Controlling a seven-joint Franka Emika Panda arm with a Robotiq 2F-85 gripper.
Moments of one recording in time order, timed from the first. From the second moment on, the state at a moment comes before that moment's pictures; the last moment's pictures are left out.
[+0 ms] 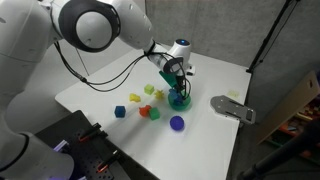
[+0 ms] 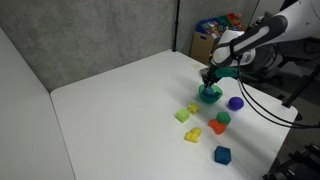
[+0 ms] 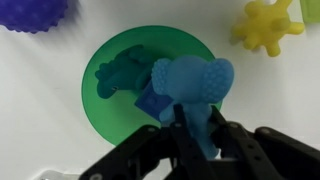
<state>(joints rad) -0.04 0.84 -0.02 -1.61 0.13 2.52 0.13</state>
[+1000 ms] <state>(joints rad) 0.09 0.72 0.10 -1.64 0.13 2.39 0.06</state>
